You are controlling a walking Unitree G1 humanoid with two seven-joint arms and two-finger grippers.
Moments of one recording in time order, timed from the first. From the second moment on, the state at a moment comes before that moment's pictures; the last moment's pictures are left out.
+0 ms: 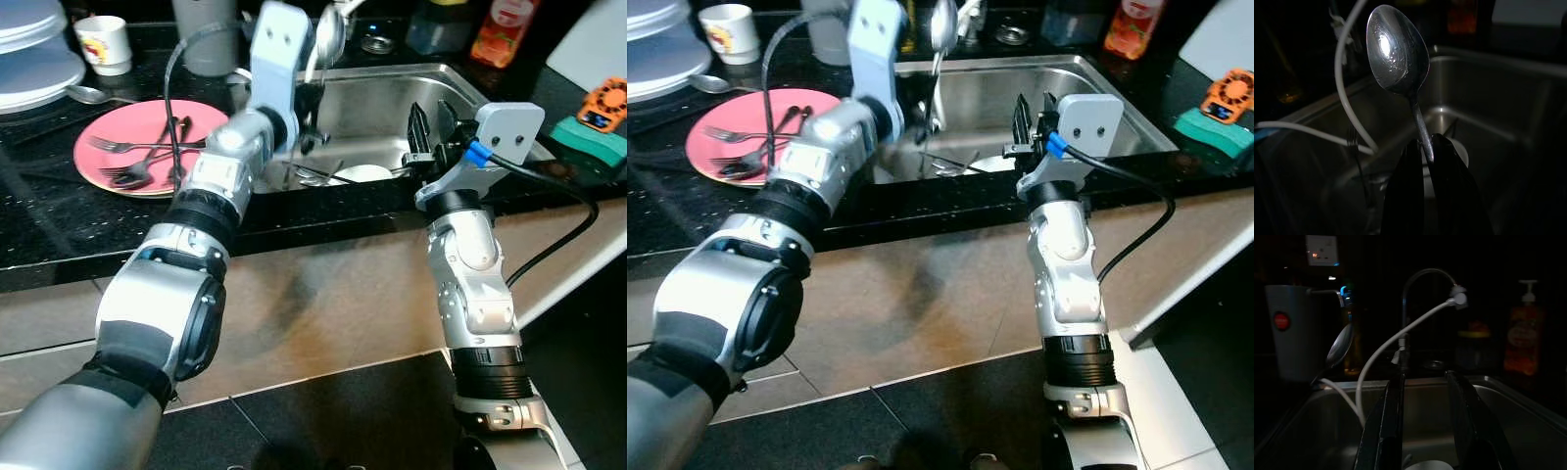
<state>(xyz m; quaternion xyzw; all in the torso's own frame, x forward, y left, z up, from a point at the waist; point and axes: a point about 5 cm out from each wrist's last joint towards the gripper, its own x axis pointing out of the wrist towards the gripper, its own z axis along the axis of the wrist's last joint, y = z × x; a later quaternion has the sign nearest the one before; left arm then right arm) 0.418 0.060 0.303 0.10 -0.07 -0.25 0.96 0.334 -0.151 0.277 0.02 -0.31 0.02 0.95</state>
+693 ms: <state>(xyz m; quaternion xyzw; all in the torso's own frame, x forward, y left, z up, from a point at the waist) 0.396 0.116 0.361 0.06 -0.27 -0.17 0.95 0.334 -0.146 0.278 0.02 -0.31 0.04 0.95</state>
